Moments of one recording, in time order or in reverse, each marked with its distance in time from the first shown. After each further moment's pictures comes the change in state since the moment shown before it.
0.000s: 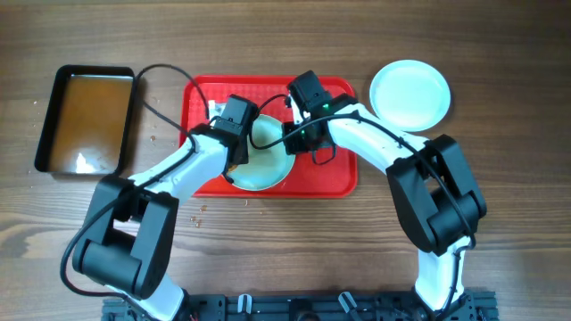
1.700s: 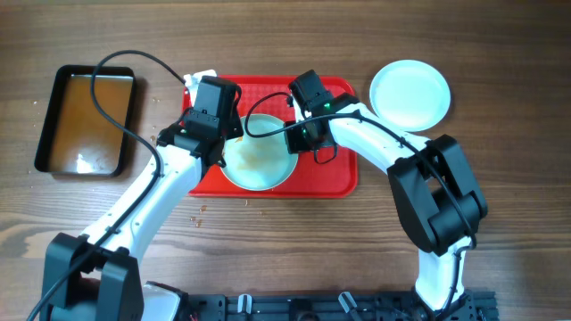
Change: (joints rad) left arm 0.052 -0.241 0.021 0.098 0.133 -0.088; right arm -0.005 -0.002 0.000 -0.005 0.024 -0.003
